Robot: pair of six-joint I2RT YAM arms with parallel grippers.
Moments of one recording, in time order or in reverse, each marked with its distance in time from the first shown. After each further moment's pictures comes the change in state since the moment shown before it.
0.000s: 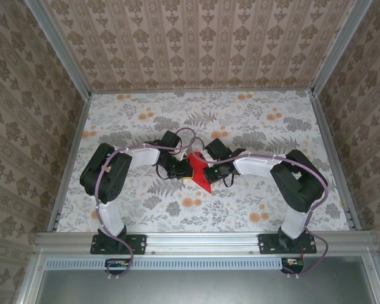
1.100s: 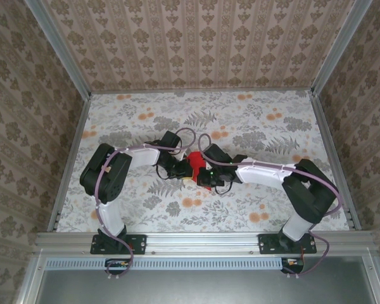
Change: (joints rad) left arm -0.003 0.000 -0.003 0.004 -0.005 0.000; right arm 0.098 -0.116 -0.044 0.028 -0.095 0.590
